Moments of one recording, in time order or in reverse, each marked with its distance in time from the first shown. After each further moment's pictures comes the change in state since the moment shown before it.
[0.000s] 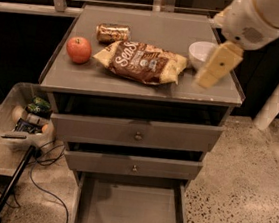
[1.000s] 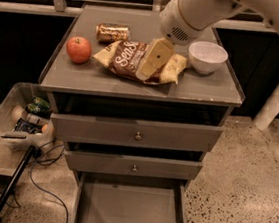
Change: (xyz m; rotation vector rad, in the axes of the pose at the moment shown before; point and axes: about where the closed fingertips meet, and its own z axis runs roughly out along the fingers) arm -0.100 -0.013 0.089 0.005 -0.157 -0.031
